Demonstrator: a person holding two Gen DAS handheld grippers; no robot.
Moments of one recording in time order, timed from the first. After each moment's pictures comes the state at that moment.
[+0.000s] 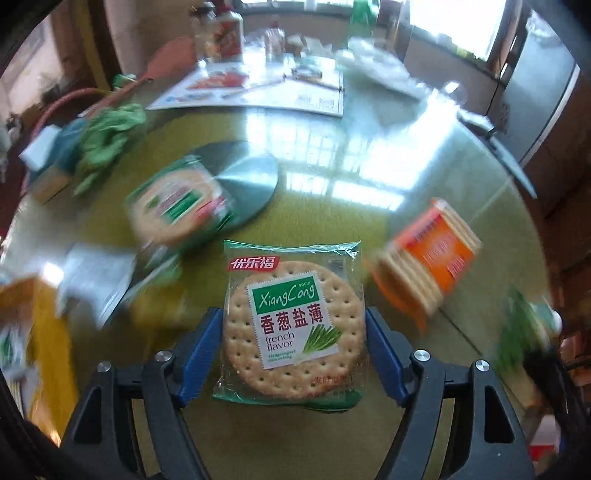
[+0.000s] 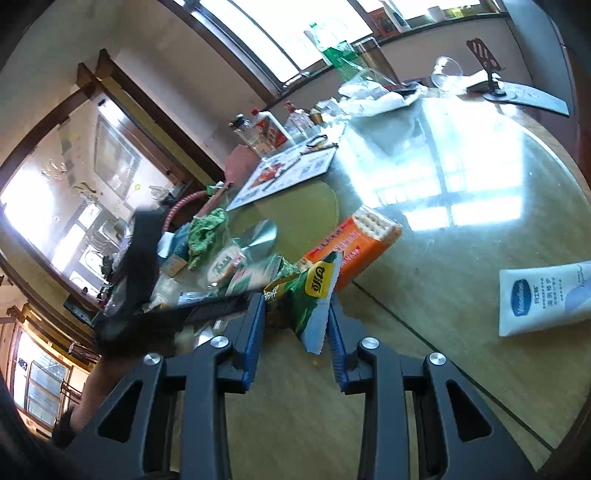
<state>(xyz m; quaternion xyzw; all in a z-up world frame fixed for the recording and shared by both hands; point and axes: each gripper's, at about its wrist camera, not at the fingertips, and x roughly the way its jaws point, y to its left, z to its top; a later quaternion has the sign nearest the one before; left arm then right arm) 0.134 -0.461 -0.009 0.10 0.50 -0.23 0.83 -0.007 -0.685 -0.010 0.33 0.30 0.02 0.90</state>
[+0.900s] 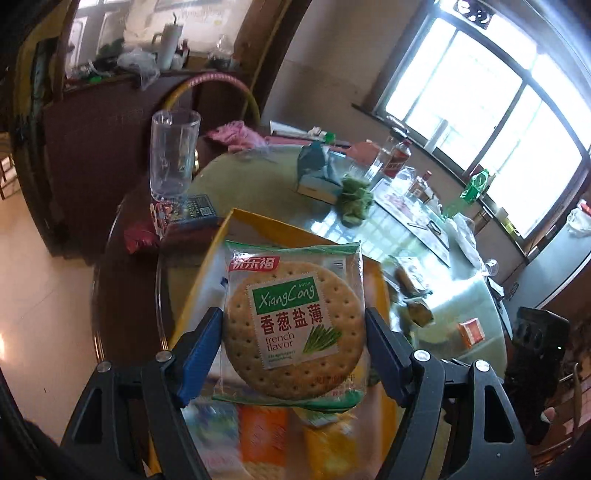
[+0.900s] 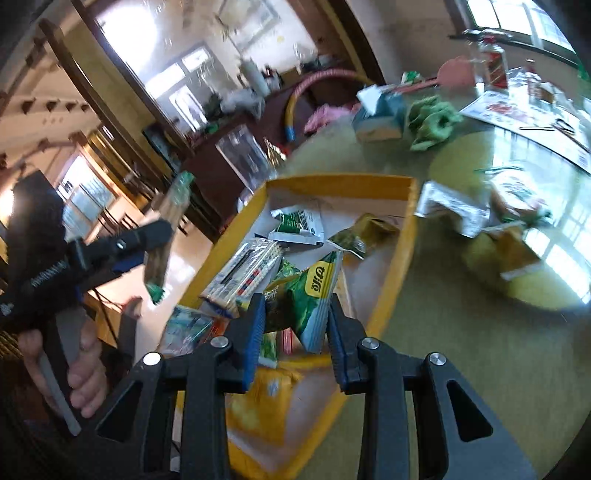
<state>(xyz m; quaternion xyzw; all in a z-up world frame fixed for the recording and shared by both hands) 0.107 -0.096 0.059 -0.16 0.41 -0.11 0.89 0.078 -0.375 0.025 0.12 0.43 0.28 0.85</state>
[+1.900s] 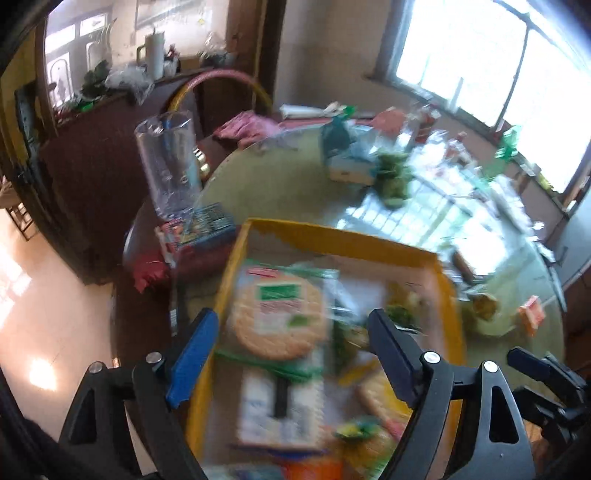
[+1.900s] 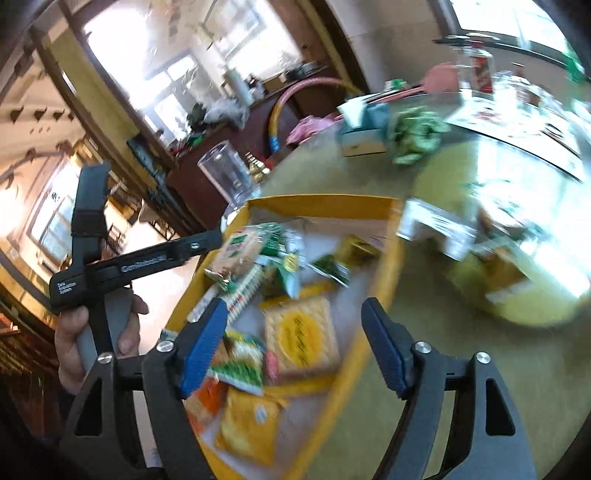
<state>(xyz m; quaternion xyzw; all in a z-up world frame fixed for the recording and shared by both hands) 0.131 -0.123 0.043 -0.04 0.43 -0.08 0.90 0.077 -0.400 0.035 0.14 0.41 0.24 0.87</state>
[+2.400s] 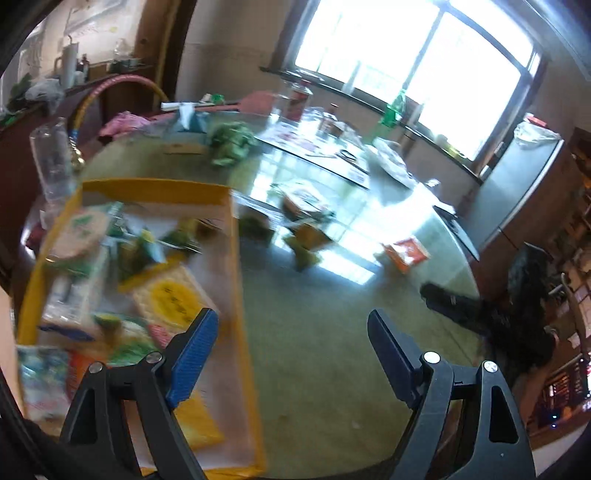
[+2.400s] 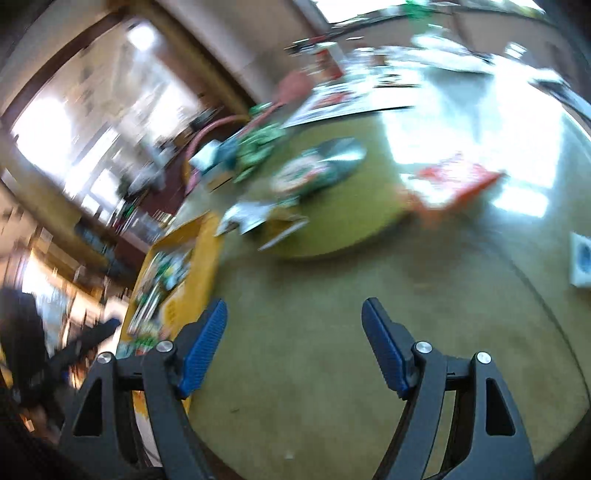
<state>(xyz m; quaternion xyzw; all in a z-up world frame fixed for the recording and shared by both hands) 0.034 -0.253 0.047 -0.06 0.43 -0.24 0.87 0.006 -0.598 -0.002 0.28 0.40 0.08 0.87</state>
